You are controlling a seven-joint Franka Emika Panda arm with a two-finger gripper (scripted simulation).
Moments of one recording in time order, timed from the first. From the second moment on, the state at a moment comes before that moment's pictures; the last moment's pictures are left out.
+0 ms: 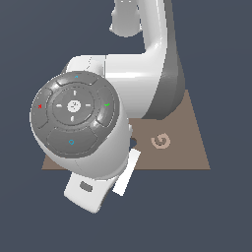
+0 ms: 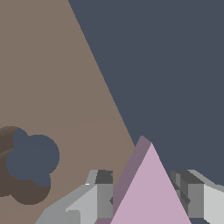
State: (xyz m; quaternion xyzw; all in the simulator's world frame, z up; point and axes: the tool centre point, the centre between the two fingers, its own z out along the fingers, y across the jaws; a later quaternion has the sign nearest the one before) arm 0.144 -0.039 0.035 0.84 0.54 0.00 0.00
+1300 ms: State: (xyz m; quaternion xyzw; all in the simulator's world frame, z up) arm 0.091 0.117 0.038 0.50 0.86 0.00 0.00
